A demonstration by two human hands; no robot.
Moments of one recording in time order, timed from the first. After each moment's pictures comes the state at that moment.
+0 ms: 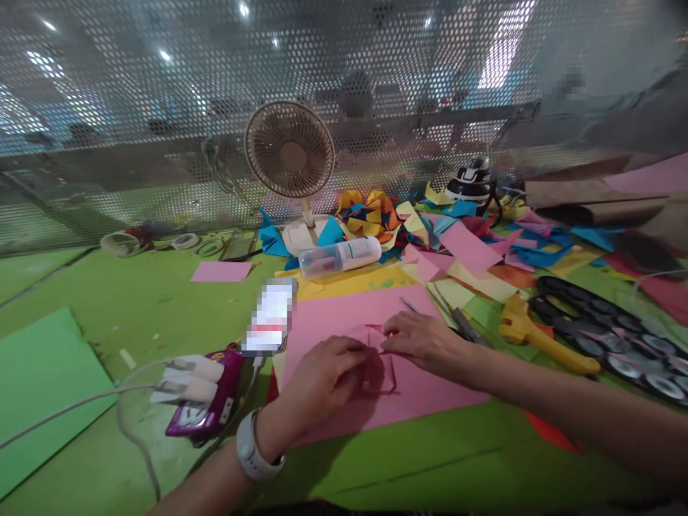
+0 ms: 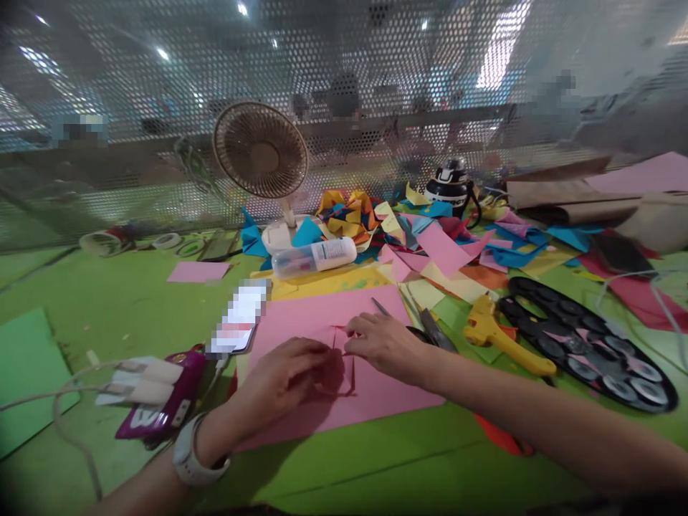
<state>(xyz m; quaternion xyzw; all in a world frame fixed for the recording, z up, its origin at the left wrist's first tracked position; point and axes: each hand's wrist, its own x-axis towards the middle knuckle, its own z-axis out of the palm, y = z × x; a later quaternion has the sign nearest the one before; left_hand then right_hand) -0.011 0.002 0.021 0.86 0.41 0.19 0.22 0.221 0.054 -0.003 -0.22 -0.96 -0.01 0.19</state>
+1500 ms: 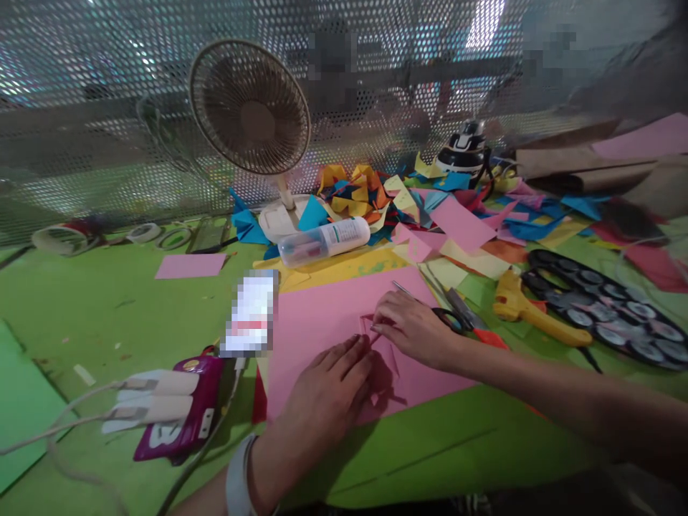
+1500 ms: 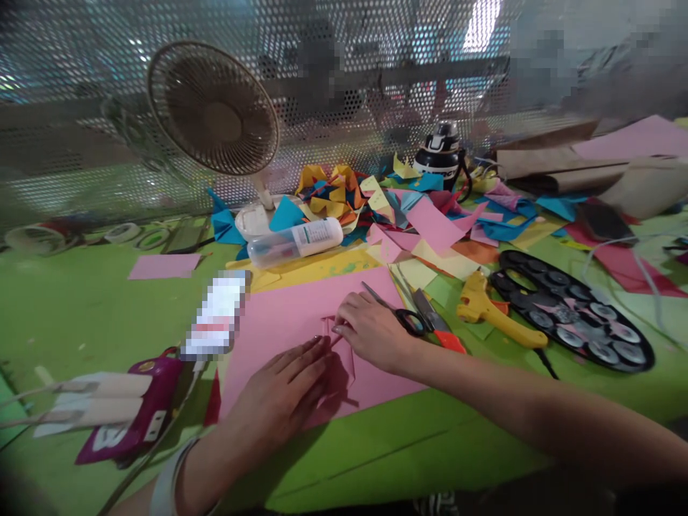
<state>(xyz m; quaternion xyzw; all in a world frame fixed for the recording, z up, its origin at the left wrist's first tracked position) 0.003 -0.012 0.008 0.93 0.33 0.15 0.04 0.203 0.048 0.001 -0.43 -0.86 0.17 0.21</state>
